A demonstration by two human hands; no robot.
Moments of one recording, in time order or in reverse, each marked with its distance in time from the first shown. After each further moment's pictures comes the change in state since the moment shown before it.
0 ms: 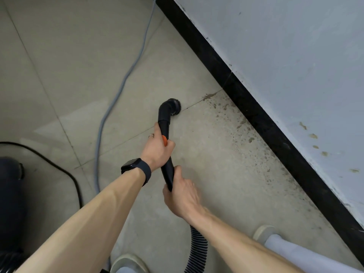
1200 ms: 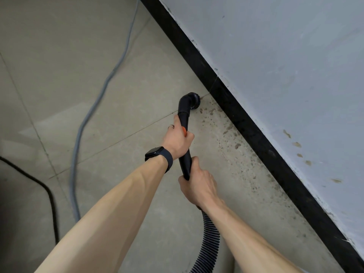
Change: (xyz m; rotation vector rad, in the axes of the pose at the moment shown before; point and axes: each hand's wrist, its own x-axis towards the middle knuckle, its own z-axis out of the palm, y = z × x) left_hand 0.046 0.083 0.067 -0.019 -0.066 0.060; right_hand 0.035 0.064 -0.067 -0.007 0.078 0.160
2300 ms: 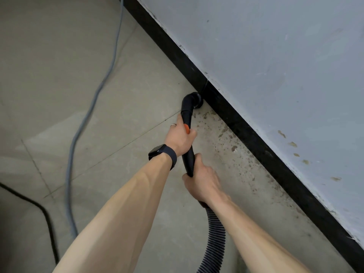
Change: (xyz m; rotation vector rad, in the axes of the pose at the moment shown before) left_hand 0.026 0.028 0.008 -0.018 -0.038 0.043; right_hand 0.020 0.005 -0.026 0.048 -0.014 0.017
